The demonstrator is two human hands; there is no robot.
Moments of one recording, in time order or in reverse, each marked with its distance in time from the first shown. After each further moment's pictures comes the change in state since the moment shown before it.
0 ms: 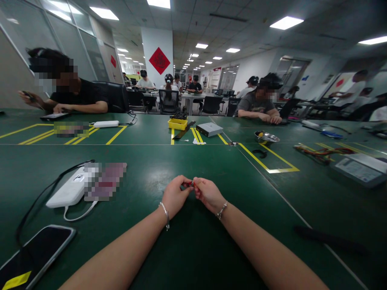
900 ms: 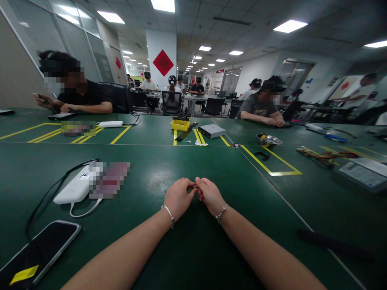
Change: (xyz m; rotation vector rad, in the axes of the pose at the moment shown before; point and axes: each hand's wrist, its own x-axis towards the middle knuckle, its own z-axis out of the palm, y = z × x) left_hand -0.008 0.012 -0.002 0.392 -0.008 0.114; right_hand 0.000 0.004 0.005 -0.249 0.158 -0.068
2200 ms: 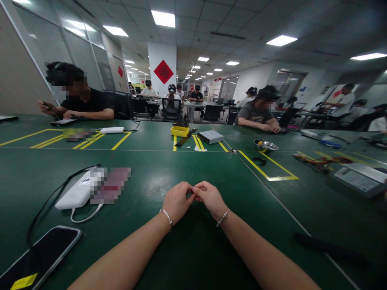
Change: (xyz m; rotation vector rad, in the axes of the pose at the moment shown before) left_hand 0.000 0.004 -0.010 0.074 -0.048 0.014; right_hand -0.007 -0.012 -0.003 -0.094 -0.025 -0.082
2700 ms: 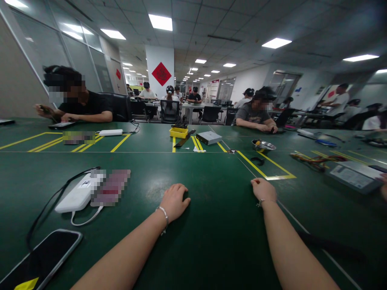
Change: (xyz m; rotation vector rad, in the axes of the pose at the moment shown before) left_hand 0.000 -0.029 0.010 0.066 -0.137 0.025; right_hand 0.027 0.014 -0.205 -1.166 0.664 0.267
